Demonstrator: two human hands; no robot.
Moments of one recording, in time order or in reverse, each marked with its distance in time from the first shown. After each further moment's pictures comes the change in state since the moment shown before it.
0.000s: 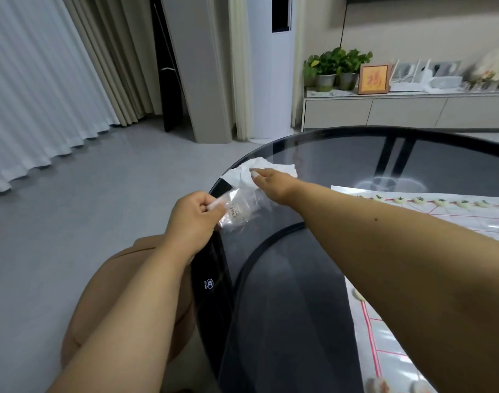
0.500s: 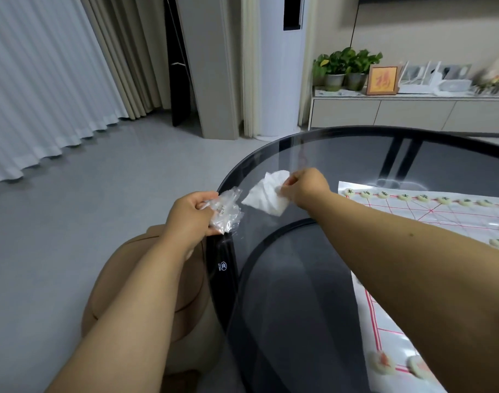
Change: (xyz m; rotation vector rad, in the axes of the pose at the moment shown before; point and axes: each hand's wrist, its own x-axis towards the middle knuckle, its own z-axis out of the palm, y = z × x) left_hand -0.014 -0.011 -0.022 -0.250 -0.001 -0.214; right_hand -0.030 0.009 0.003 0.205 0.316 0.203
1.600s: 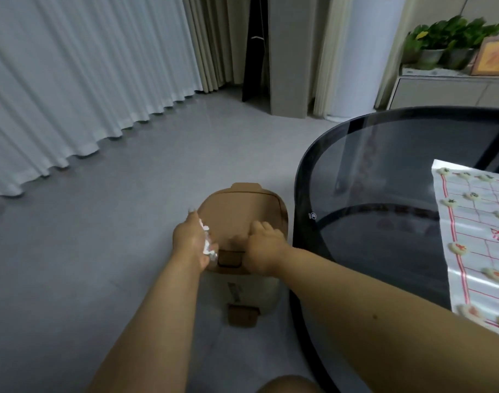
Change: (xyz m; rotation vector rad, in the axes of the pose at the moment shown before) left_hand -0.084 -0.083 -0.135 -0.473 0.447 -0.494; right_hand -0.188 -0.073 0.163 -0.612 -0.628 -0.645
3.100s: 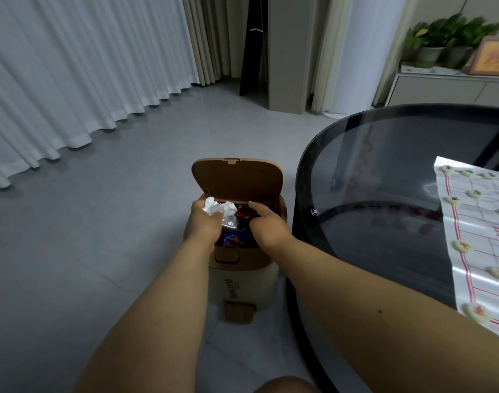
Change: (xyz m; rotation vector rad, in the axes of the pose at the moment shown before) left_hand 0.054 -0.019 0.018 0.579 0.042 0.376; right_hand 0.018 0.001 0.003 1.074 0.254 0.355
